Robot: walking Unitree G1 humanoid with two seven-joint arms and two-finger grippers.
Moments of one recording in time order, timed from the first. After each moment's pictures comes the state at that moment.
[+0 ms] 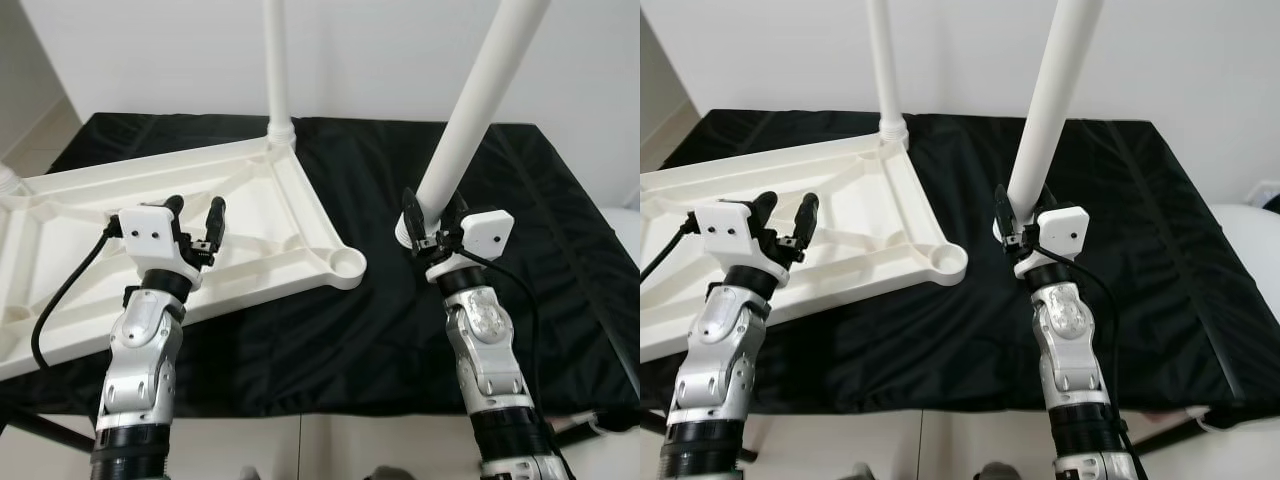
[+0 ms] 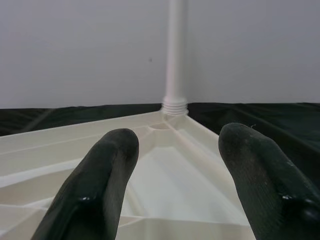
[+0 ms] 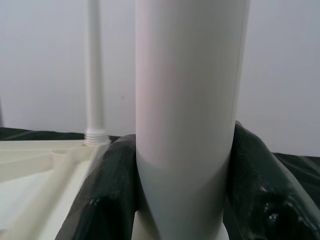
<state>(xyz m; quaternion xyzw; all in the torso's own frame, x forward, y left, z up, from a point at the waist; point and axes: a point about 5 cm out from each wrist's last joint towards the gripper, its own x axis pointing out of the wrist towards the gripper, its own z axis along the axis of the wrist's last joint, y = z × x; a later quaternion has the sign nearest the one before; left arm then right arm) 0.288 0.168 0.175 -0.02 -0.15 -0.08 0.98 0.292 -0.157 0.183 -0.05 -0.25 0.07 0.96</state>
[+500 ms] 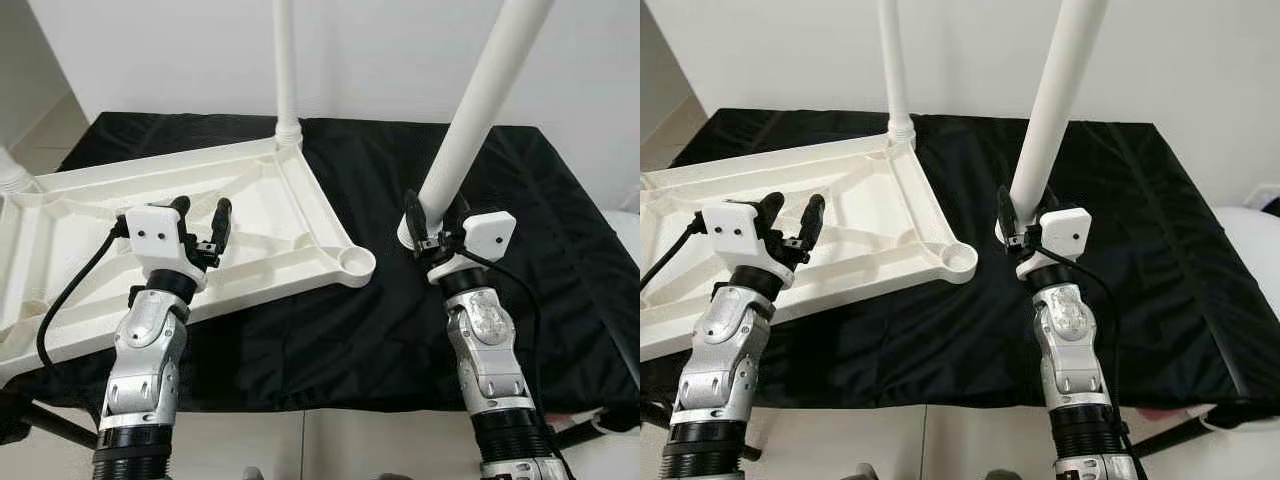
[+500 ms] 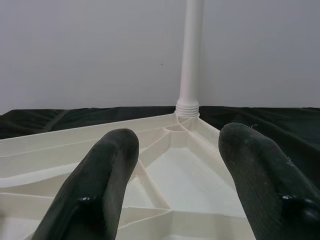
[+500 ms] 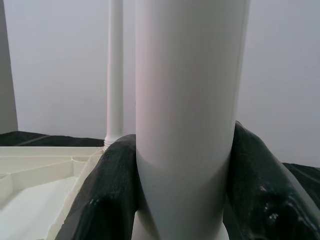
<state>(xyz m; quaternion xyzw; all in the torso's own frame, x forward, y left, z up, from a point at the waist) 0.287 0.170 0.174 -0.02 -0.15 -0.08 0.99 0.292 -0.155 0.184 -0.05 -0.25 0.07 0.96</state>
